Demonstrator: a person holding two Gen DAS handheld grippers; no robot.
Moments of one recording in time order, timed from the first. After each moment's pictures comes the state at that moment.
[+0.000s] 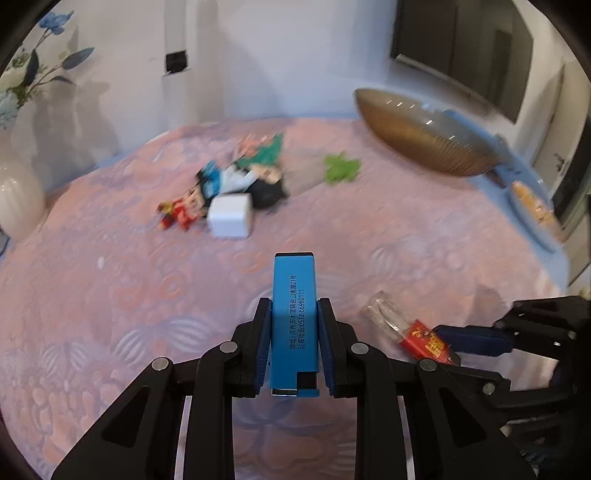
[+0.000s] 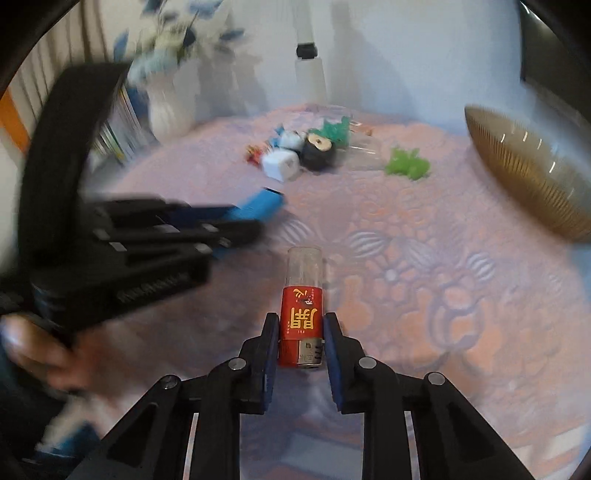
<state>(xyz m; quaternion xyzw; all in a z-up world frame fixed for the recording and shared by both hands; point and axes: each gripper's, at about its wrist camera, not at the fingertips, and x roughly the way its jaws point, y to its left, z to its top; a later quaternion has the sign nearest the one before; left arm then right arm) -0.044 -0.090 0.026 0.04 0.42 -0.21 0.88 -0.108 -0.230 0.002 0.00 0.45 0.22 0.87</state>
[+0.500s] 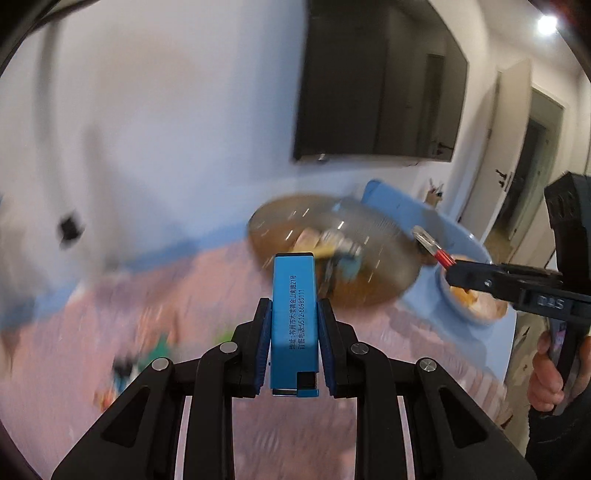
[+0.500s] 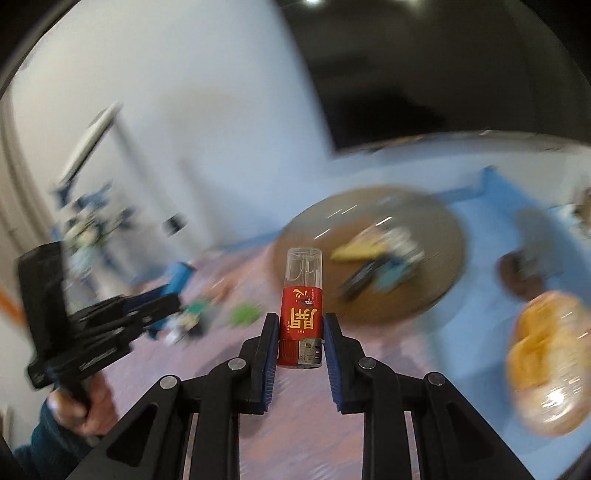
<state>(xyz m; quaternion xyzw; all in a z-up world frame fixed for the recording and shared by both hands) 0.022 -0.213 0.148 0.05 0.31 -0.33 0.89 -0.061 -0.427 0.133 0.13 0.34 0.05 0.93</state>
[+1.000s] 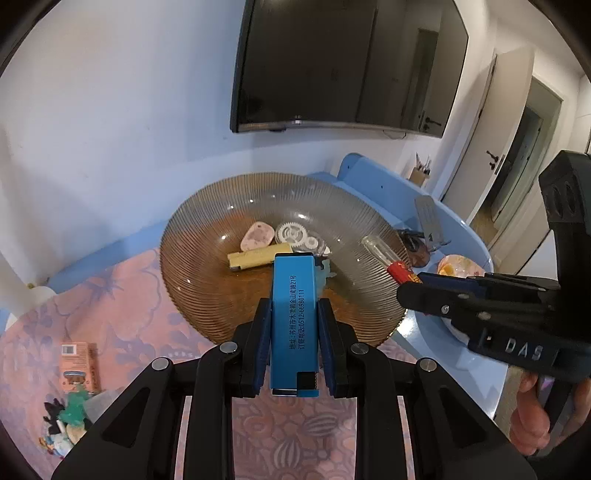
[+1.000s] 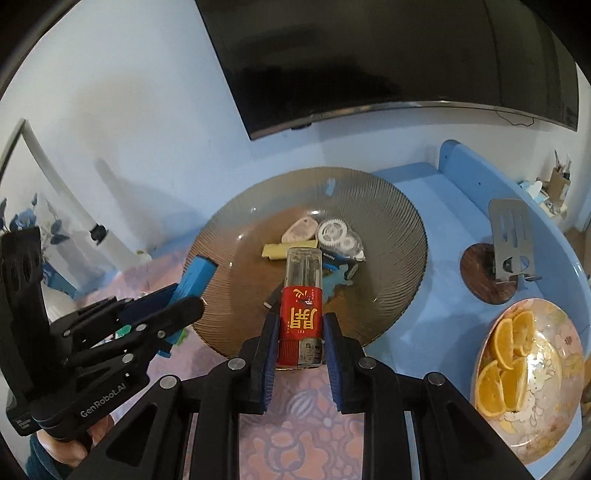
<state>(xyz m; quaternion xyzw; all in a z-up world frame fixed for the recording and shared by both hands) 0.073 -0.303 0.110 0.05 0.38 -0.36 0.85 0.000 -0.450 0.106 0.13 0.42 -0.01 0.90</state>
